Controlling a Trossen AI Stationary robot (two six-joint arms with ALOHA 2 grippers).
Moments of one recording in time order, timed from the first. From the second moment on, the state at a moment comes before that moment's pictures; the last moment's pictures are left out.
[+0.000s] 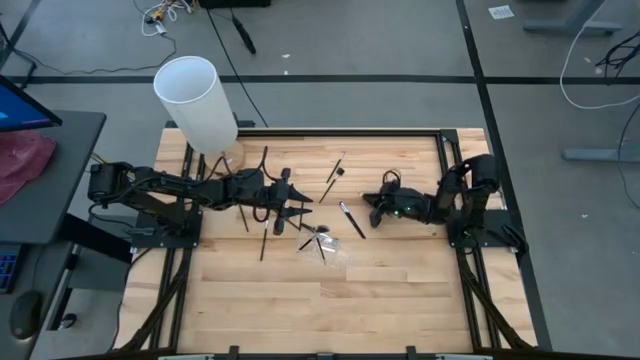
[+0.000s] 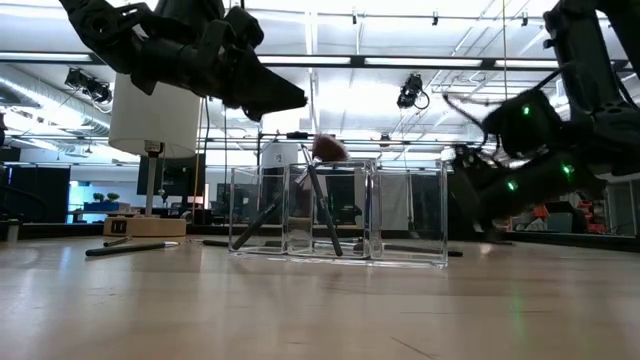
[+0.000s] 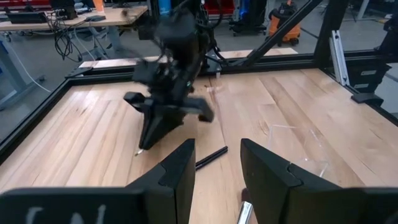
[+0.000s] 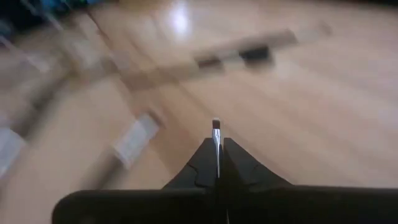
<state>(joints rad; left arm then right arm) 0.13 1.38 0.59 0.56 0.17 0.09 -0.18 1.87 0.17 1.29 0.27 0.36</state>
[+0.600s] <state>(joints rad) 0.13 1.57 0.59 0.84 0.25 0.06 -0.03 1.83 0.51 1.57 0.28 0.12</state>
